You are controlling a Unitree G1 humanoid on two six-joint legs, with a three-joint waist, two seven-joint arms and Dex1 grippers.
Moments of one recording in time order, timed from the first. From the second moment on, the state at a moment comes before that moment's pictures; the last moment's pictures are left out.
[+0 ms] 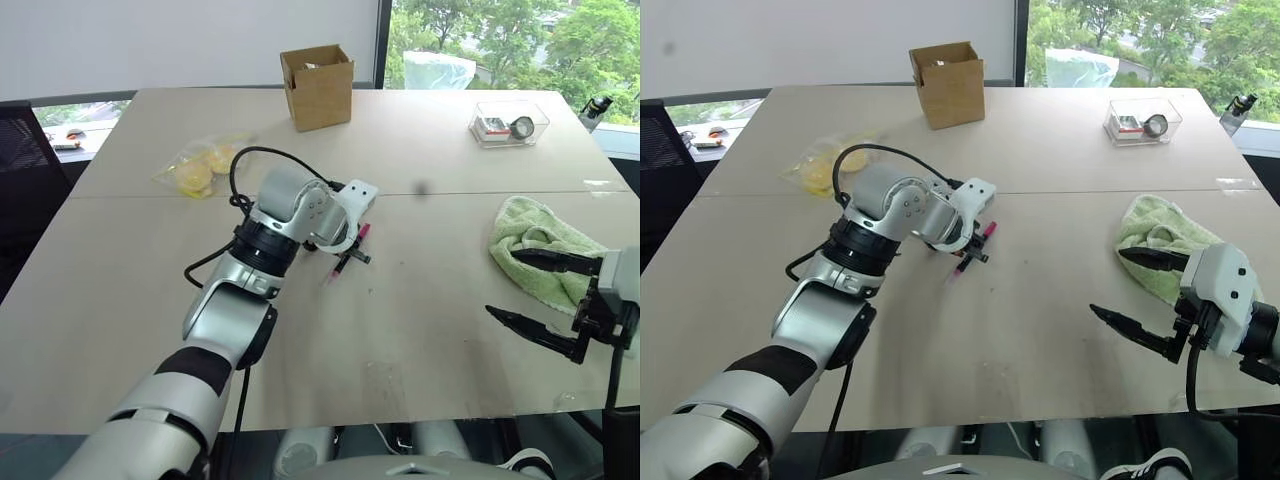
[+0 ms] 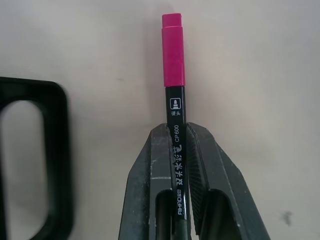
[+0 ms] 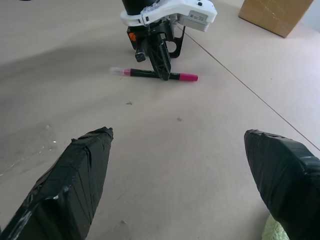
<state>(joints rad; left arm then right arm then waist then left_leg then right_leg) -1.02 0.27 -0.31 0.15 -0.69 1.60 -0.04 0.31 -0.89 -0.56 -0.74 0.71 0.49 0.93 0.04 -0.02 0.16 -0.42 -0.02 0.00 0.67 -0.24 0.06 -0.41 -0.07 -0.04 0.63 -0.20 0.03</state>
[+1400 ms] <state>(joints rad) -0.41 0.57 -0.16 -0.09 0.22 -0.38 -0.40 0.13 -0.88 -0.42 -0.61 0.64 0.42 0.96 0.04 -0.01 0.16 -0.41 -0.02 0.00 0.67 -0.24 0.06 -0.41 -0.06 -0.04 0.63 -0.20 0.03</state>
